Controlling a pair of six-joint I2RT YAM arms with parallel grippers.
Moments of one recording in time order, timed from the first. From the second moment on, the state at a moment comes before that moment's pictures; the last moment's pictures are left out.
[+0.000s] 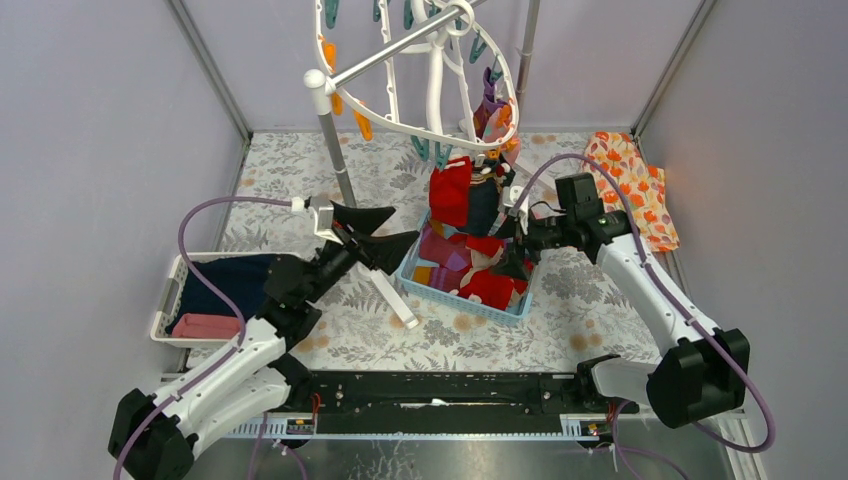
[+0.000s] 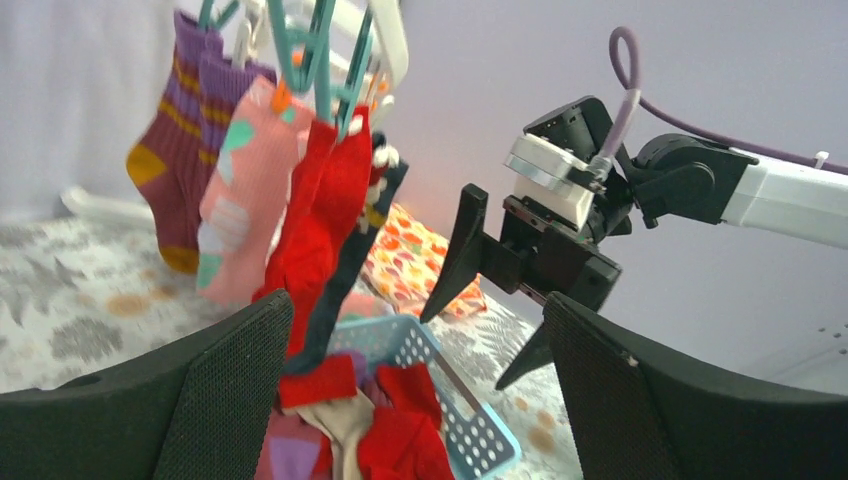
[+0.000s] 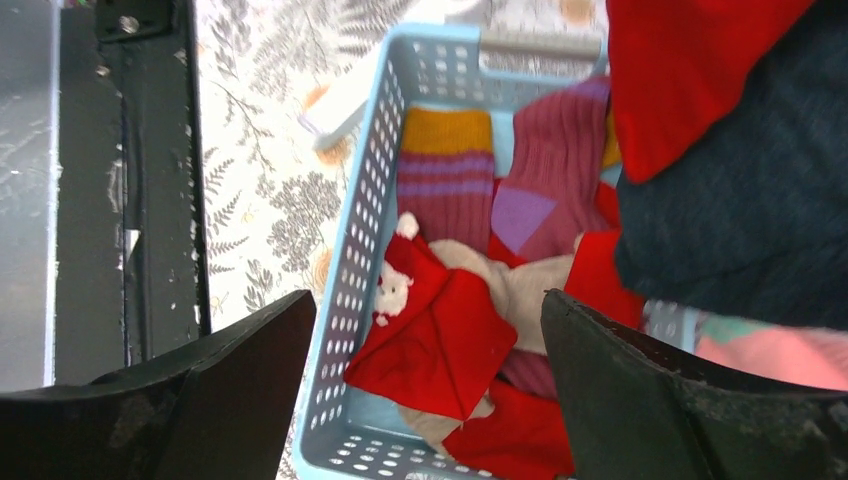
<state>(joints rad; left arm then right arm) -0.62 0.81 0.48 0.70 0.21 -0.47 0.28 1.24 1.06 -0.72 -0.97 -0.77</state>
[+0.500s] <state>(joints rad) -0.62 0.75 0.14 0.74 0.21 -0.62 0.29 1.40 0.94 -0.51 -0.76 -0.64</state>
